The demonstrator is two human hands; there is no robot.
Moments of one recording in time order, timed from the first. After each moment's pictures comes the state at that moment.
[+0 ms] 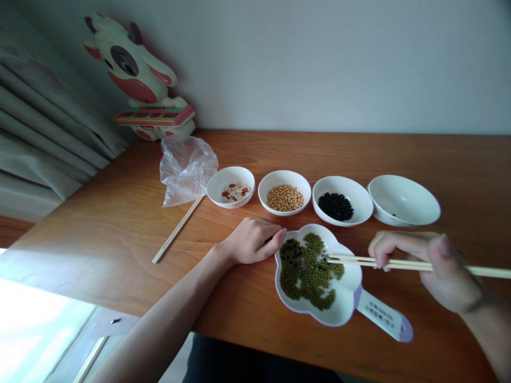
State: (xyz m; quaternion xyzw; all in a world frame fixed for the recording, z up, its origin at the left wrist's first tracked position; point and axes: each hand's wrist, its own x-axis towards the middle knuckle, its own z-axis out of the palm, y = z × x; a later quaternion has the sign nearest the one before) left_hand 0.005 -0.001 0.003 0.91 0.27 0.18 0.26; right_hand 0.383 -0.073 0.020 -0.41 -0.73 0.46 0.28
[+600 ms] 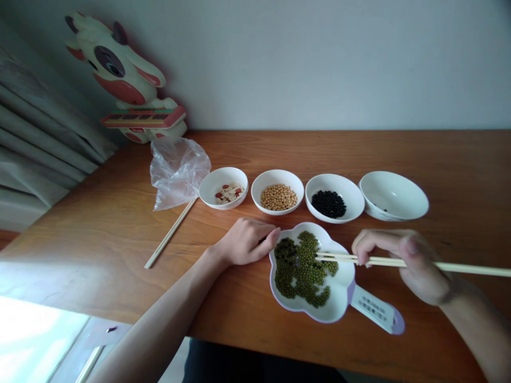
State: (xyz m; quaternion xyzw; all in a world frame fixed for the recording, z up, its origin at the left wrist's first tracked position) left_hand 0.004 -0.002 0.001 0.91 0.27 0.17 0.25; right_hand 0.359 -0.076 0.033 -0.42 -0.73 0.45 0.29
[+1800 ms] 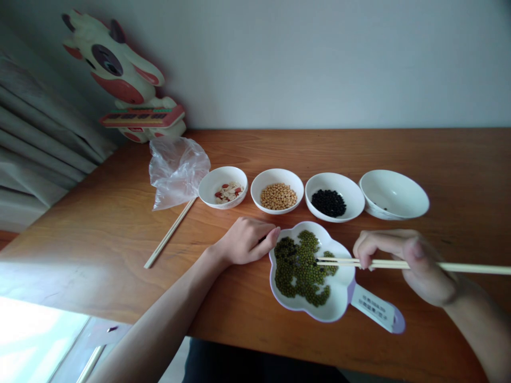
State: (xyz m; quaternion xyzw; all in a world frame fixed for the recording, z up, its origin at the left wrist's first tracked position) left_hand 0.004 -0.002 0.001 0.91 0.27 0.17 0.25; right_hand 0.366 -0.076 0.024 -0.39 -0.74 0.48 0.28
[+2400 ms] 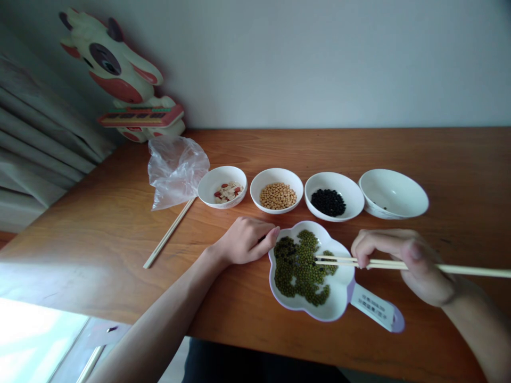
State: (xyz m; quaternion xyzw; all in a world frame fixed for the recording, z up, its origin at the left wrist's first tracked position) left_hand 0.003 -0.002 0.000 0.91 0.28 0.17 0.26; right_hand 0.363 -0.077 0.025 -0.38 -0.74 0.47 0.28
